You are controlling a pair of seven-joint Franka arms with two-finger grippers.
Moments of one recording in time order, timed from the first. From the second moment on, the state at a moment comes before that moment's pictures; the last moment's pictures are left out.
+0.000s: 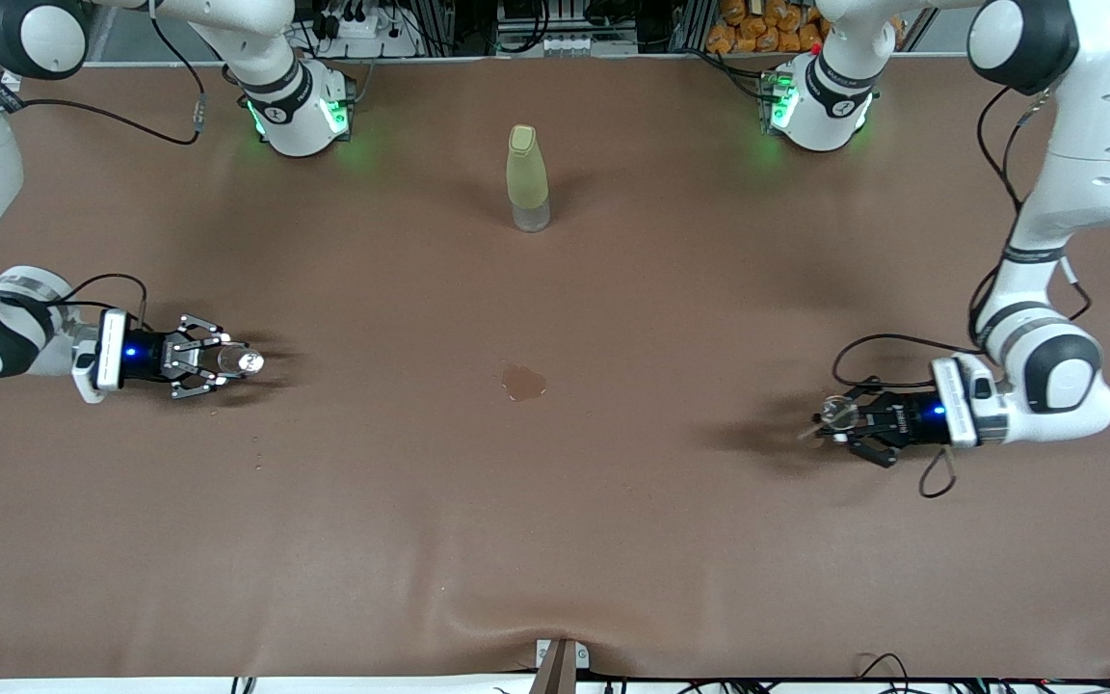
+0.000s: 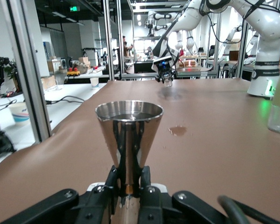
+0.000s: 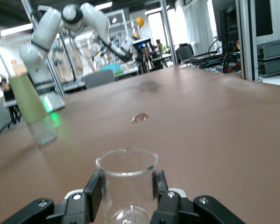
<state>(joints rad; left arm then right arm) 0.28 0.80 -0.09 -1.58 -1.25 1.63 2.43 -0.47 0.76 0.00 -1.81 1.08 1.51 -2.43</state>
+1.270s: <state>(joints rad) 0.44 0.87 -0.09 -1.67 -1.21 1.60 2.60 -0.54 0.86 0.00 -1.77 1.06 1.49 -2.54</state>
